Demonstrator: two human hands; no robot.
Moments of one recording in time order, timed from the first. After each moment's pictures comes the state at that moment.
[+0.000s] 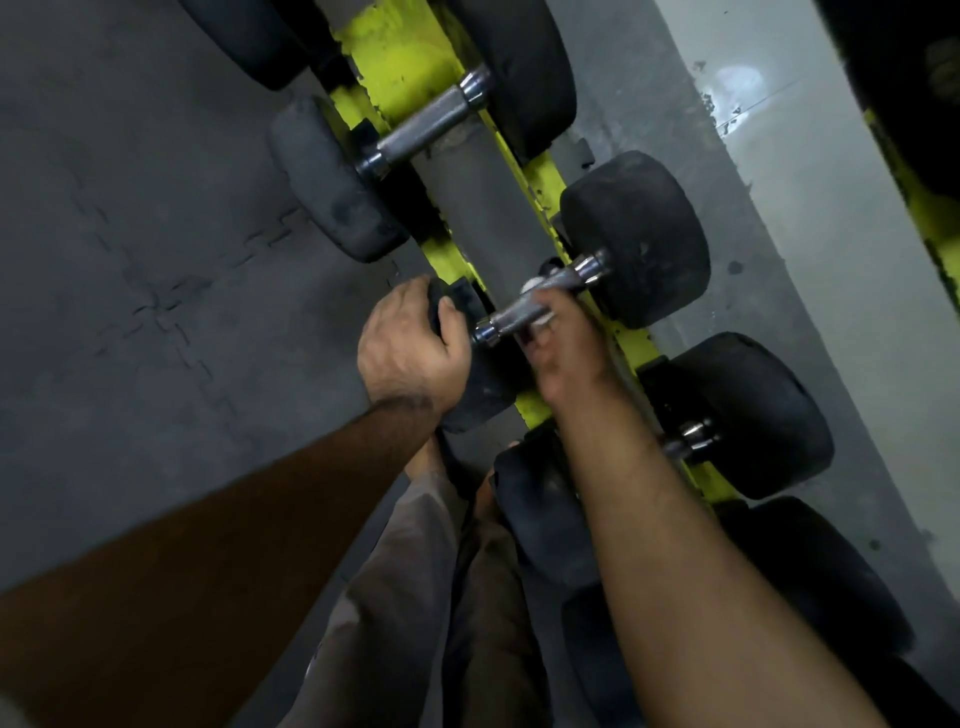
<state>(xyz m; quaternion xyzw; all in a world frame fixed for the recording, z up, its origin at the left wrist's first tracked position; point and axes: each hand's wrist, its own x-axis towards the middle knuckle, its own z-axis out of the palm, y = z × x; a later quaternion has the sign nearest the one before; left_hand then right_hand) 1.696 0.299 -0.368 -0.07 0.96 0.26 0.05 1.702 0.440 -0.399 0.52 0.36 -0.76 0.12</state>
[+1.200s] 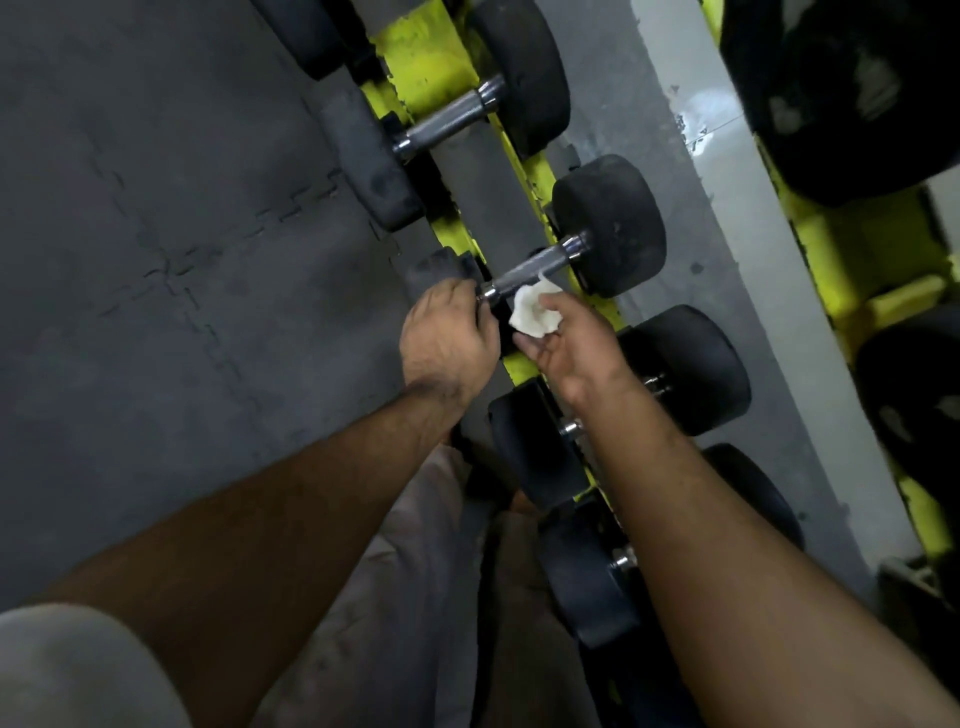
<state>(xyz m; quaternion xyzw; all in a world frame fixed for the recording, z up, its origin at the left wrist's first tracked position) 1.736 0.305 -0.304 0.01 0.96 0.24 0.14 1.744 0.445 -0.293 0.51 0.40 -0.74 0.17</state>
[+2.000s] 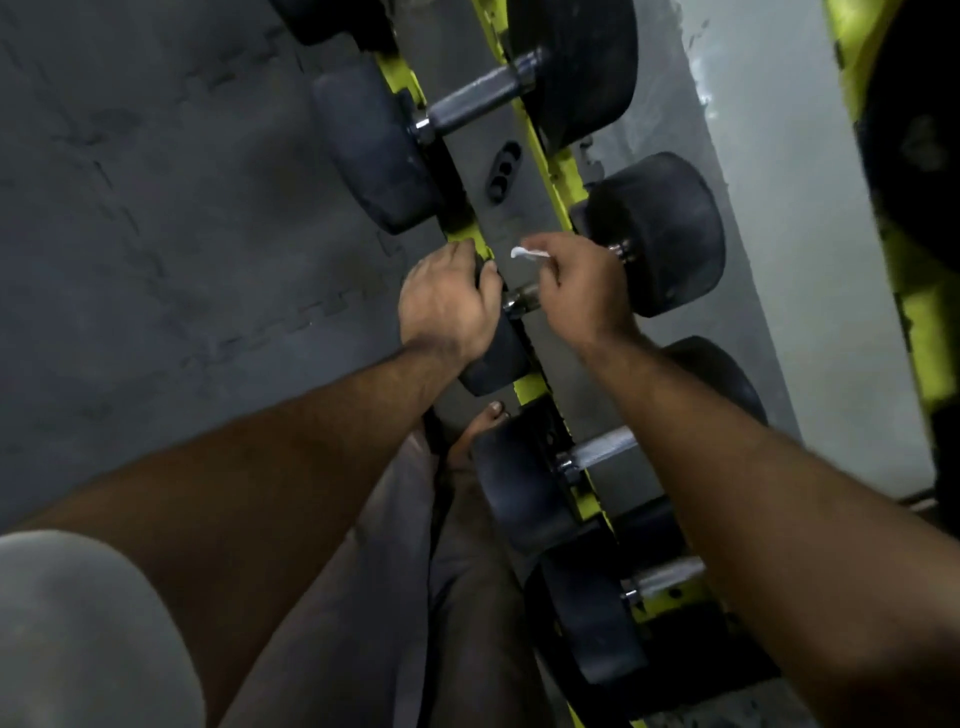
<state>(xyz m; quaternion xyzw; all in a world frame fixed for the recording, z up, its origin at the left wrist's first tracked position) 1.875 0.371 -0.362 -0.01 0.95 0.25 0.19 1.876 0.525 -0.343 0.08 0.93 -0.34 0.12</state>
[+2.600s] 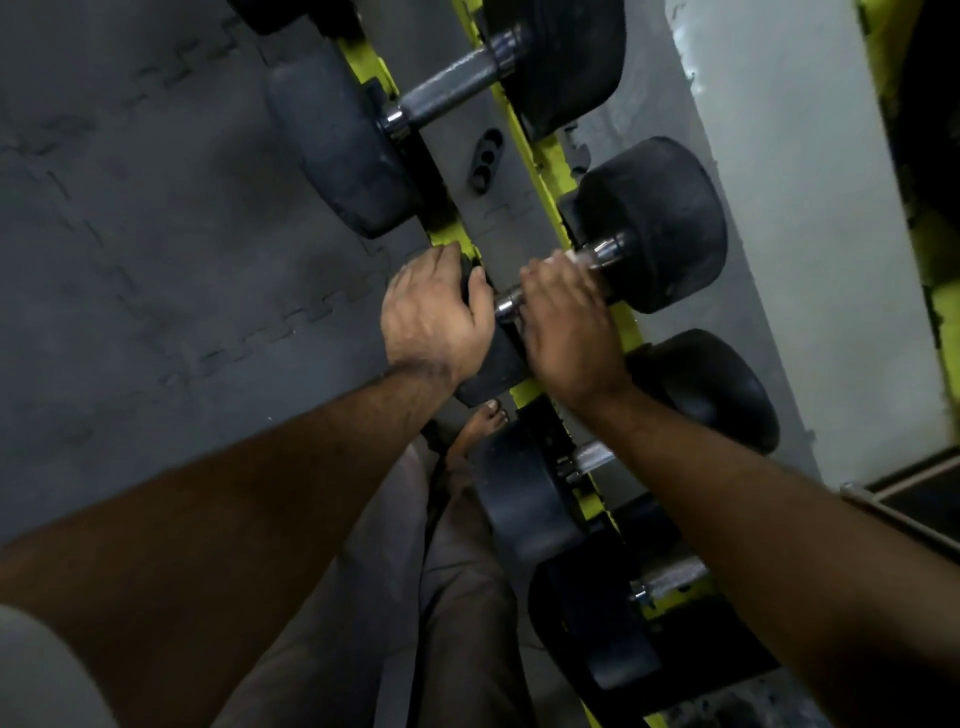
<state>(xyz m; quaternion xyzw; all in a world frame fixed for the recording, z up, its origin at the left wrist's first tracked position) 1.880 0.373 -0.371 0.00 0.96 0.25 0.13 1.924 0.535 -0.385 -0.07 0.98 -0.10 0.13</state>
